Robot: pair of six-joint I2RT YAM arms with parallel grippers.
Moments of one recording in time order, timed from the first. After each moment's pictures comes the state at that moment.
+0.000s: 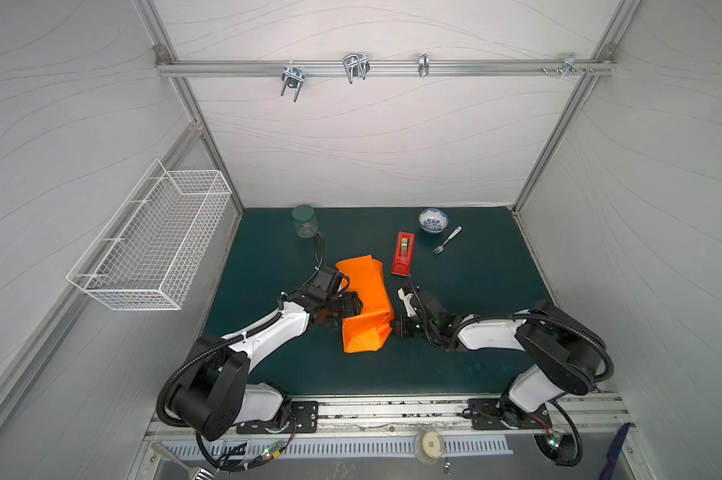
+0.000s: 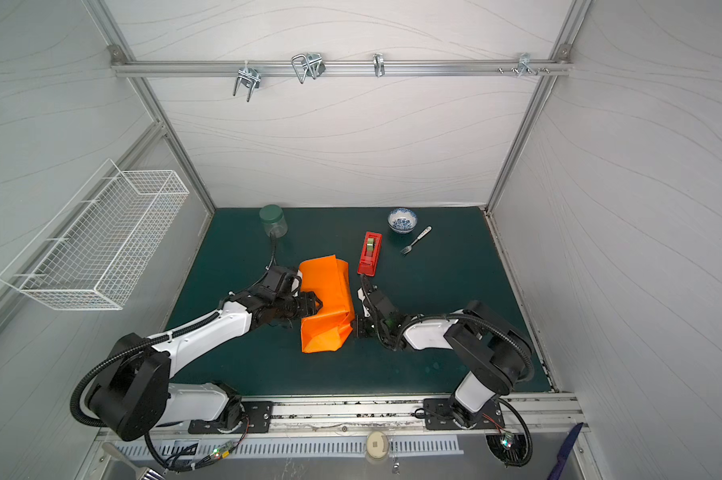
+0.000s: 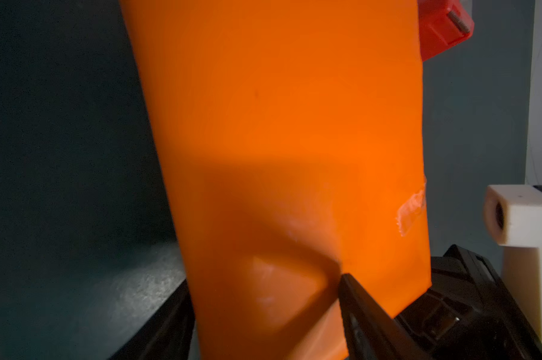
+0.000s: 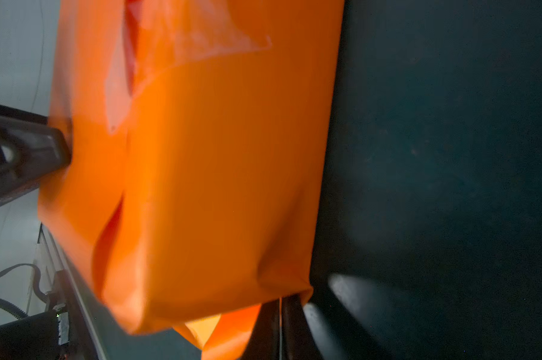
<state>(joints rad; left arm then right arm) -0.48 1.34 0.70 -0.35 0.18 -0.65 0.88 1.61 0.57 0.28 -0.18 0.70</state>
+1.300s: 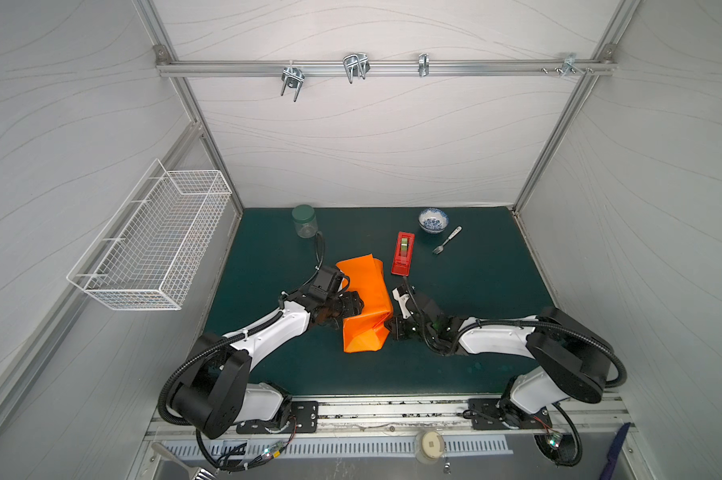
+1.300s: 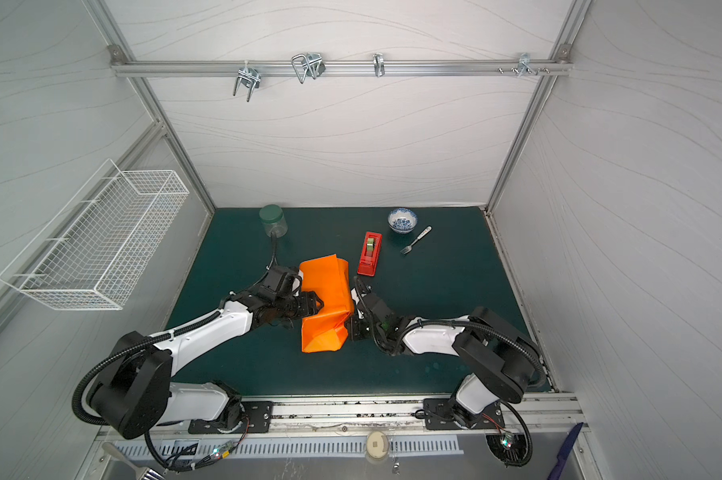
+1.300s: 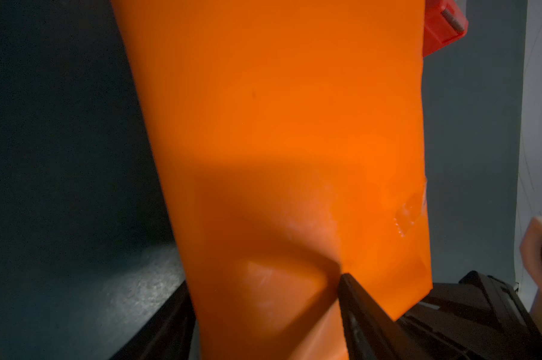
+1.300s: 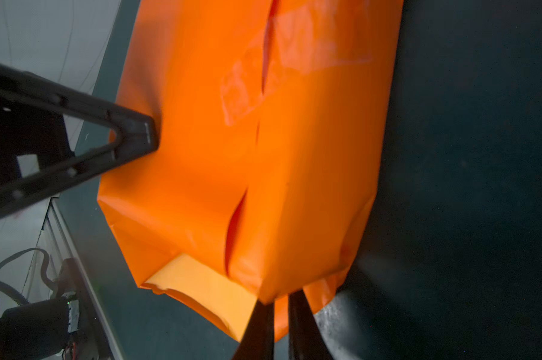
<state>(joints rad) -0.48 1.34 0.70 -0.33 0.19 -0.65 0.96 1.53 0.59 0.23 -0.11 0.69</state>
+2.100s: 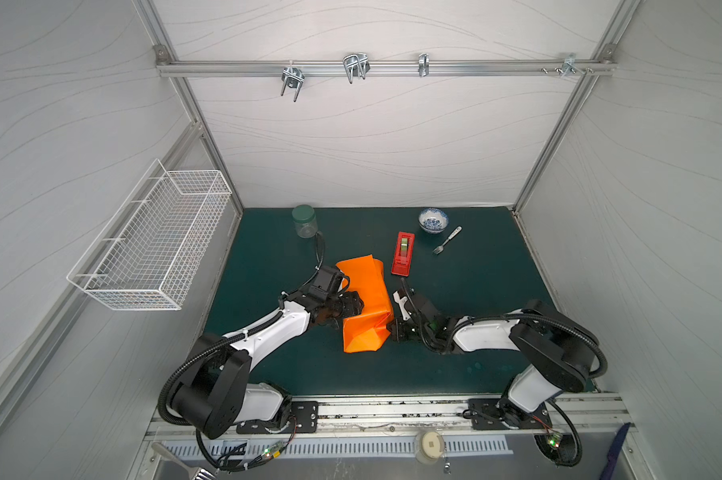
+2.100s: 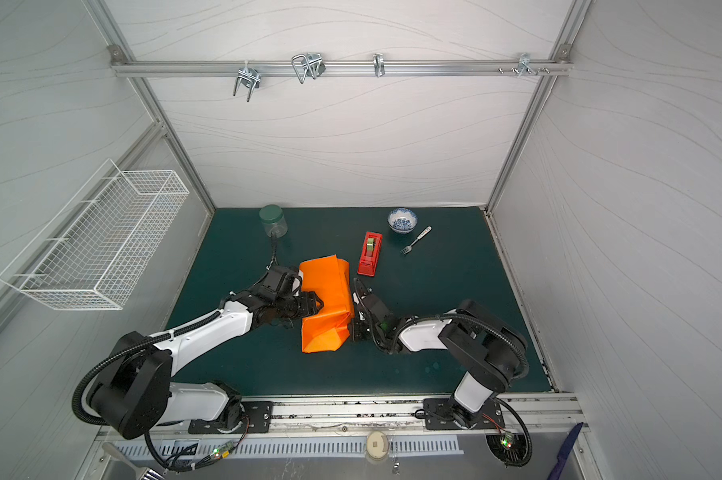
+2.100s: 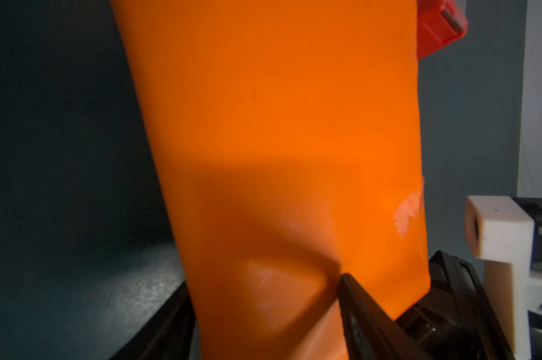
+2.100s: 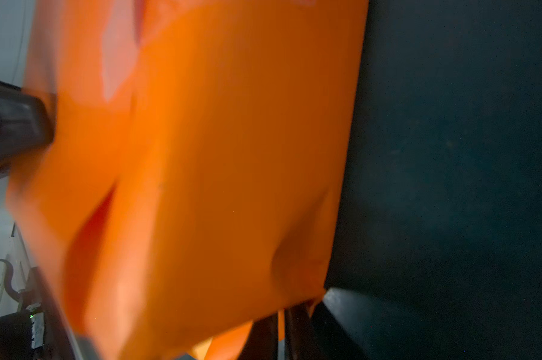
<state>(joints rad) -0.48 1.34 0.70 -0.33 0.19 -0.65 0.92 1.62 0.58 0.28 -0.14 0.69</state>
